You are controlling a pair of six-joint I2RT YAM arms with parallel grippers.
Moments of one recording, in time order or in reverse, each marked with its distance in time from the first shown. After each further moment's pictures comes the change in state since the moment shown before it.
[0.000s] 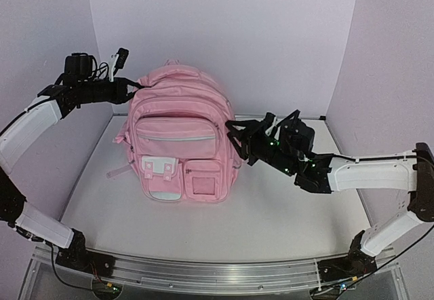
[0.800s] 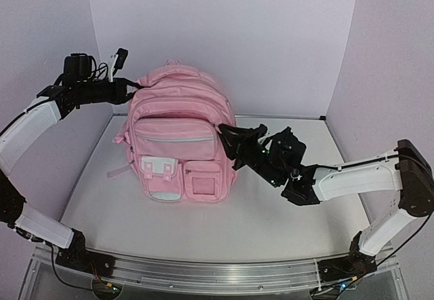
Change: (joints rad) left arm -0.001 -0.011 -0.009 0.001 0.000 -0.013; right arm 0.094 0.131 -0.032 0.329 0.155 0.286
